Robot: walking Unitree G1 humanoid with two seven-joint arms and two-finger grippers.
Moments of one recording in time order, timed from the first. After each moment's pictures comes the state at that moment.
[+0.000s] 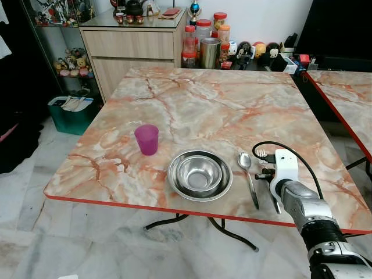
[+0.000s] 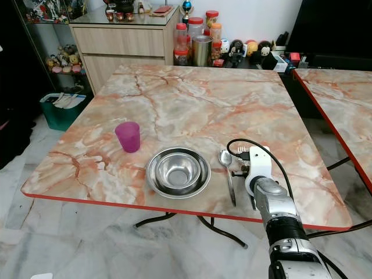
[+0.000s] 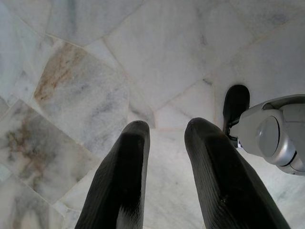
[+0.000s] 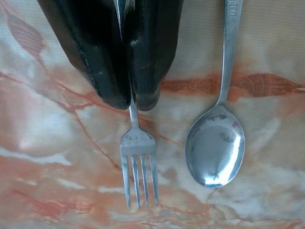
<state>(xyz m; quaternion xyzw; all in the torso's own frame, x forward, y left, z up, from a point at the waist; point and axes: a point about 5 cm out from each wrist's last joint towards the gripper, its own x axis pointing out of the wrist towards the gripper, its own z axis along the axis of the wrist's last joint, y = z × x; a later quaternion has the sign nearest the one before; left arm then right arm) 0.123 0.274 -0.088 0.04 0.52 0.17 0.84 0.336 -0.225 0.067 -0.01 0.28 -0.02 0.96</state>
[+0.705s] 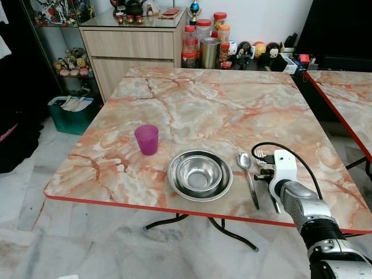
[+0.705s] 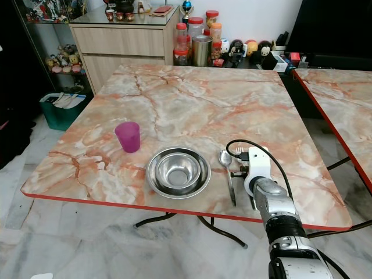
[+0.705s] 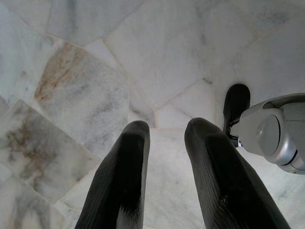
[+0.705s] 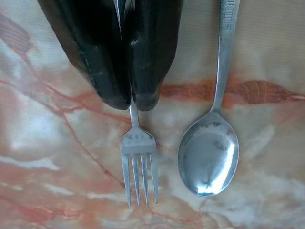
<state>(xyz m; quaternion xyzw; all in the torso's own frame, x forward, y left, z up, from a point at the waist) 0.123 0.274 -0.088 0.04 0.52 0.17 0.84 0.336 -0.224 0.063 -0.01 0.29 0.00 0.96</state>
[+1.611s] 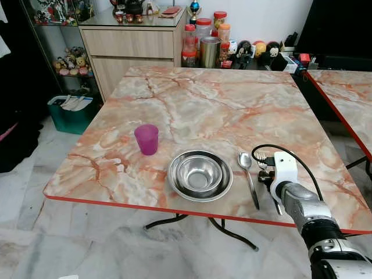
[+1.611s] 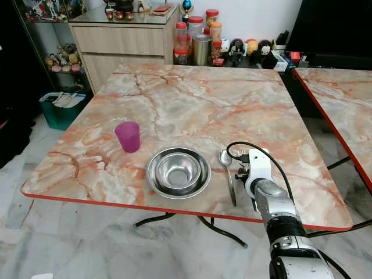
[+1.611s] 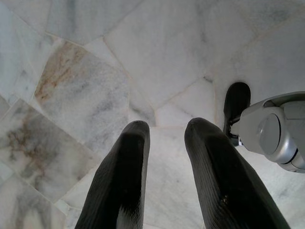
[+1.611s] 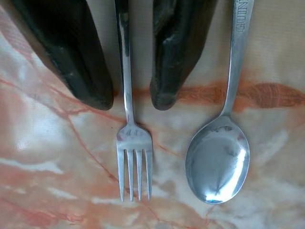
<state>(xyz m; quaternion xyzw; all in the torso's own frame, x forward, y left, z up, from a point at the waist) 0.122 0.274 -0.088 0.04 0.52 0.17 0.84 0.335 -0.227 0.062 -0.02 0.29 -0.01 0.96</state>
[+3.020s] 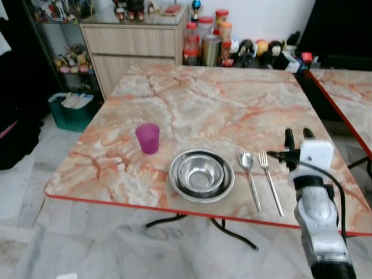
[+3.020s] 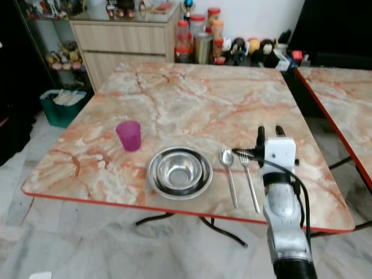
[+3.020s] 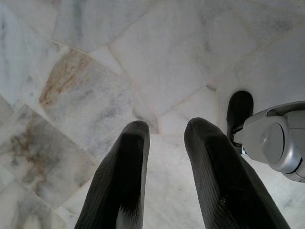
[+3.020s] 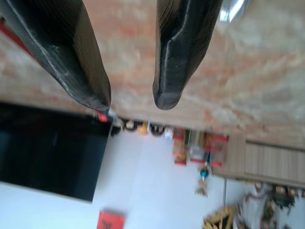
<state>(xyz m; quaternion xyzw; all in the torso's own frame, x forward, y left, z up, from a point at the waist) 0.123 0.275 -0.087 0.05 0.50 0.18 0.85 0.284 -0.221 0.120 -0.13 -0.08 -0.09 0.98</state>
